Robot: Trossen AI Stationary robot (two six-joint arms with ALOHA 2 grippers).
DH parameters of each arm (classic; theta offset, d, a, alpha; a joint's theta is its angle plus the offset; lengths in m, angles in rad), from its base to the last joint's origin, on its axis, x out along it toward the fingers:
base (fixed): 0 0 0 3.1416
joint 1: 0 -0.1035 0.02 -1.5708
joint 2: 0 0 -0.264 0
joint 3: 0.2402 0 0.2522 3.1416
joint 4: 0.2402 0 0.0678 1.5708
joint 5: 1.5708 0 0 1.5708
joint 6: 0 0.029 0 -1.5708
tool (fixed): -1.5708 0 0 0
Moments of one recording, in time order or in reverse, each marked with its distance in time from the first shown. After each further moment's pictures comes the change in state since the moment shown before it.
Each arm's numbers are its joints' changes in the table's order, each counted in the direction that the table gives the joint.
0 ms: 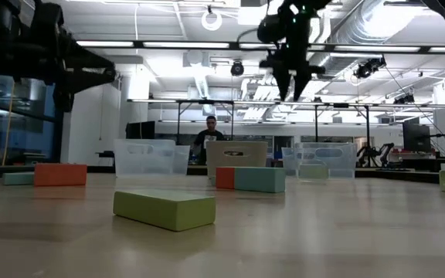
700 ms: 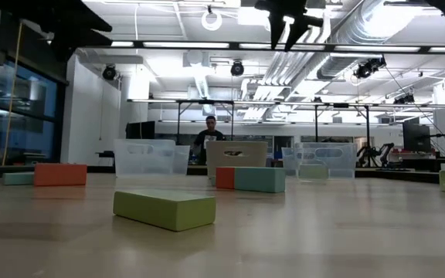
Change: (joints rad) left arm 0.000 -0.285 0.540 0.582 -0.060 0.112; right arm -0.160 0.007 0.415 0.189 -0.132 0.062
